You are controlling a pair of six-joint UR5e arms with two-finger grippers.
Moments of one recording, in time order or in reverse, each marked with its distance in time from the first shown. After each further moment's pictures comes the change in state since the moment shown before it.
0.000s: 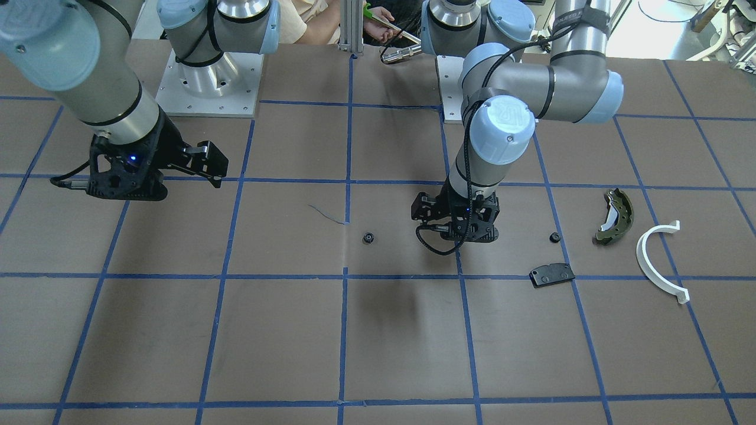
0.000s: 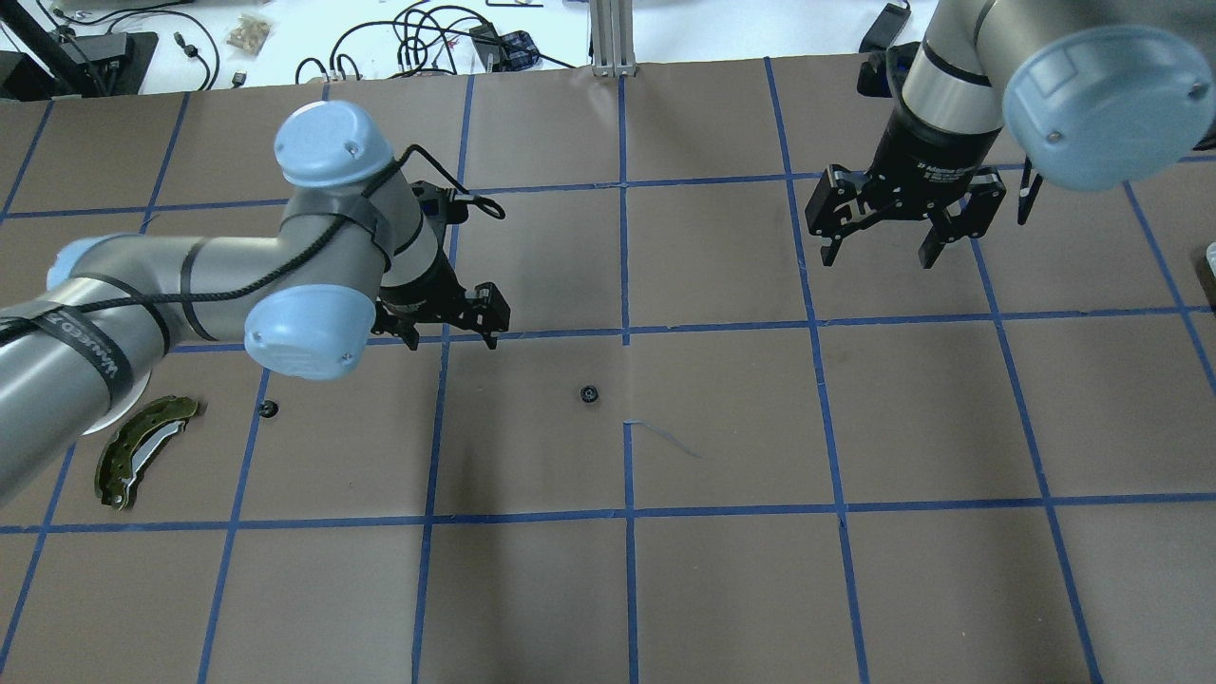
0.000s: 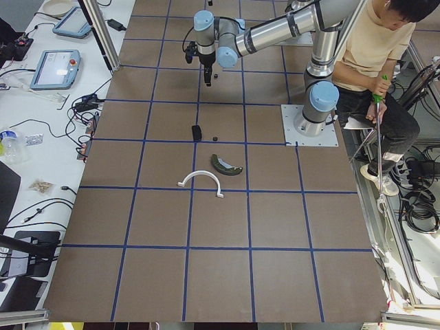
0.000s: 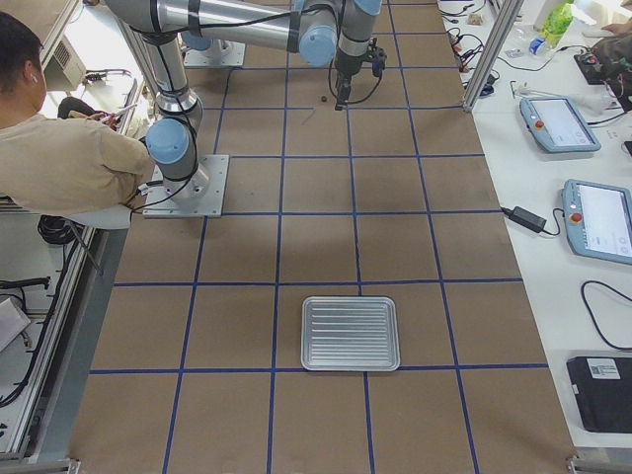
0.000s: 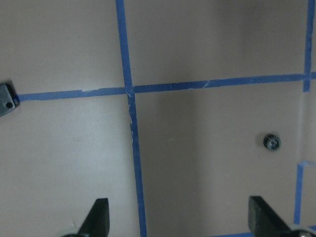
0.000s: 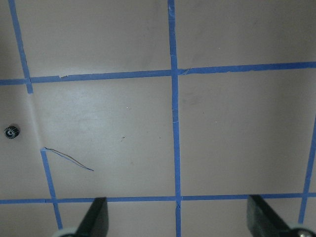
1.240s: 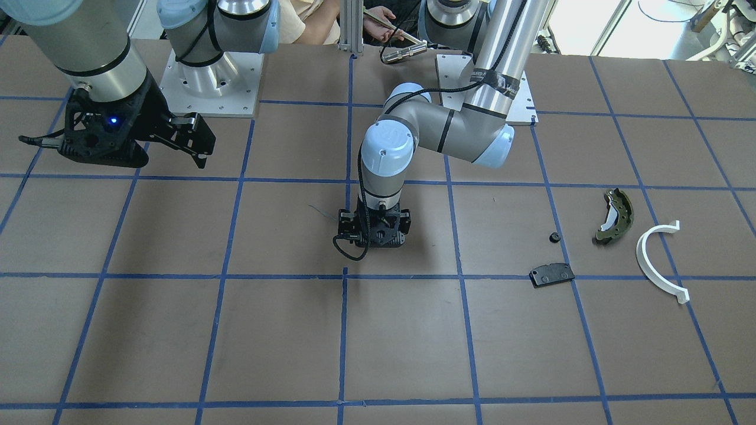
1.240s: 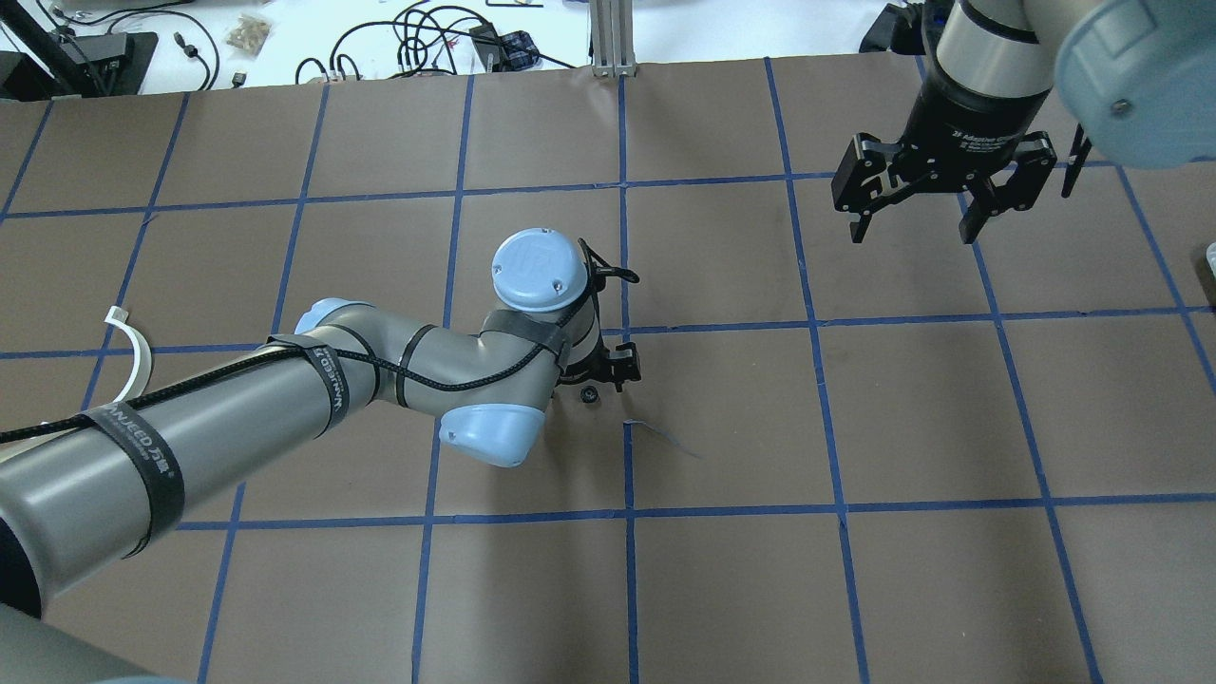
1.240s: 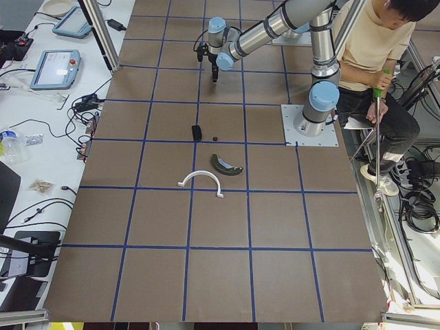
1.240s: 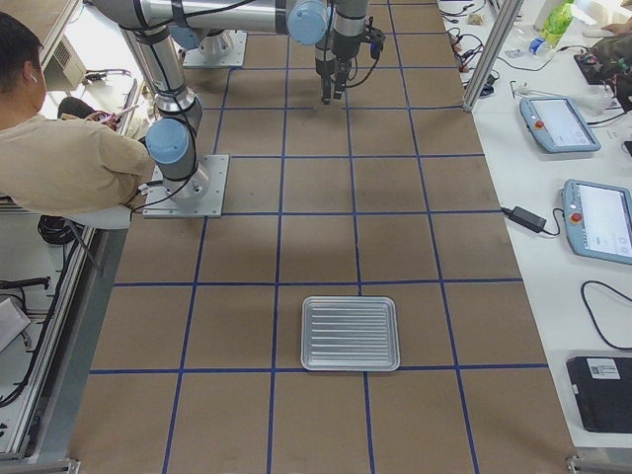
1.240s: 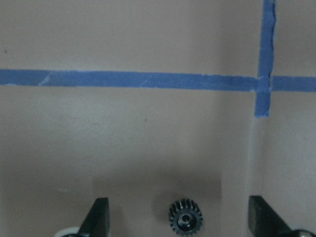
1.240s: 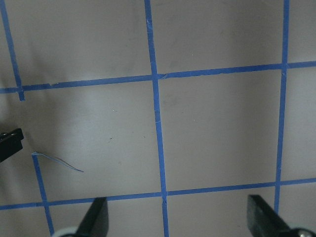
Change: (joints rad) left arm -0.257 -0.200 -0.009 0.292 0.009 -0.327; right arm 0.021 -0.054 -0.024 0.021 -0.070 0.049
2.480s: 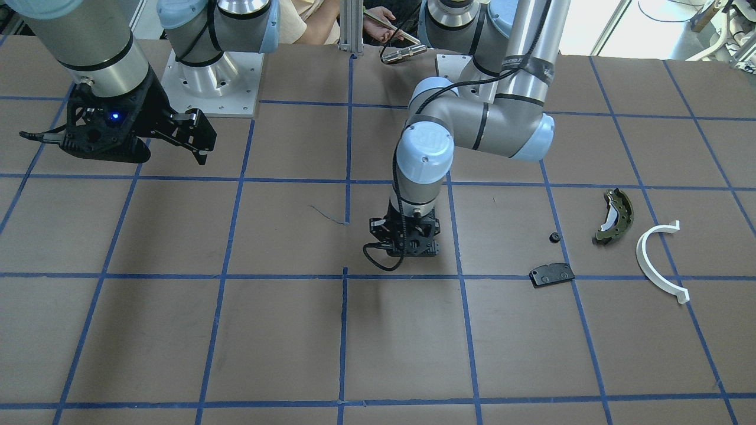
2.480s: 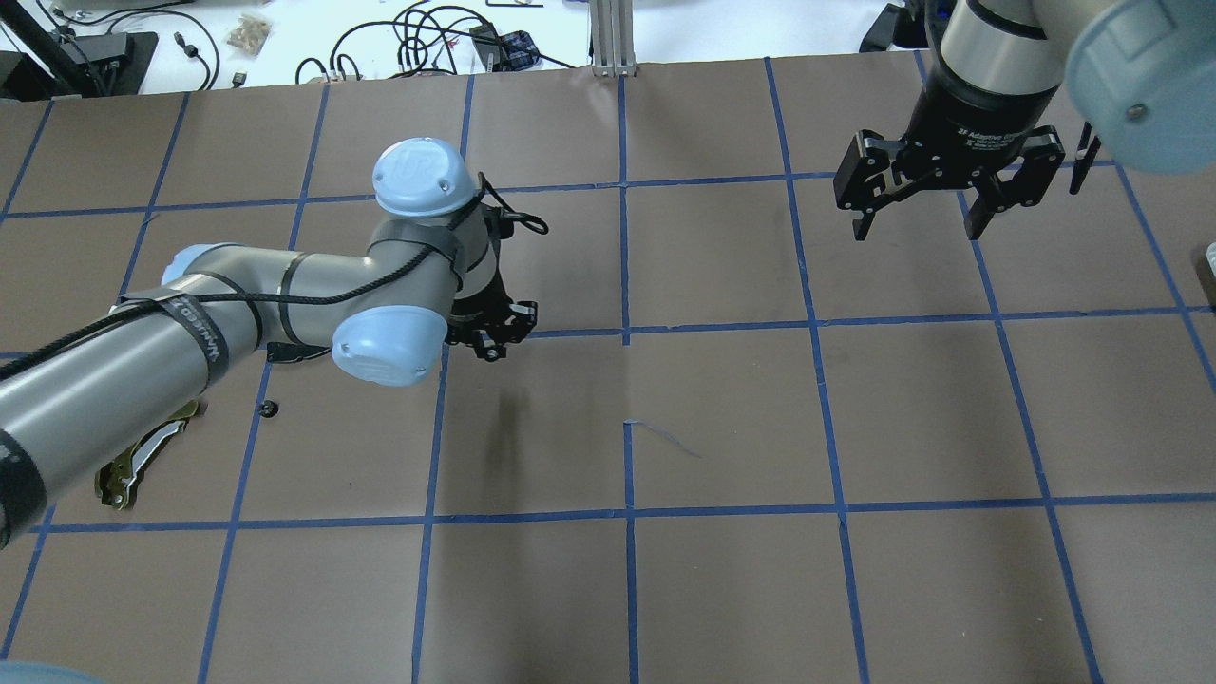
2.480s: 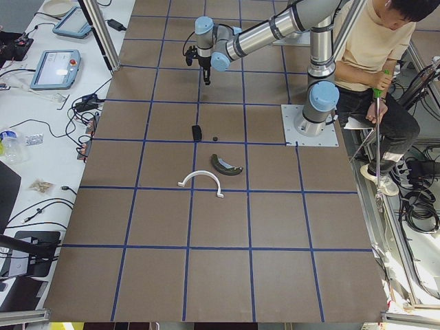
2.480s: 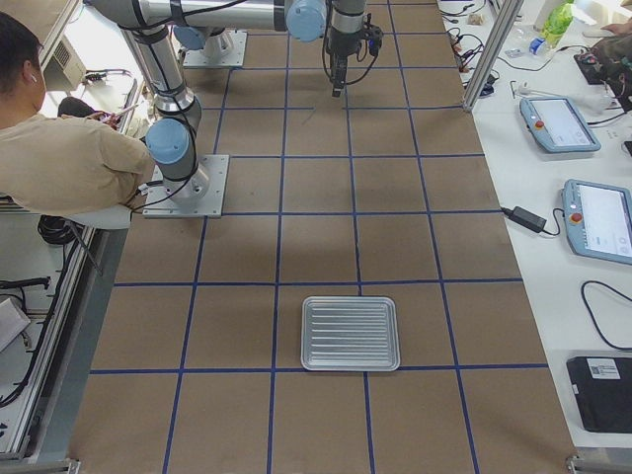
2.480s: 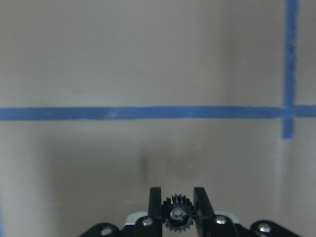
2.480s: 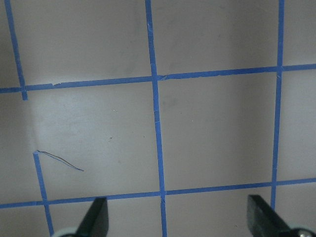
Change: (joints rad) left arm 0.232 0.110 0.070 -0.278 0.075 0.276; right arm 0.001 -0.030 -0.001 0.001 -0.004 -0.002
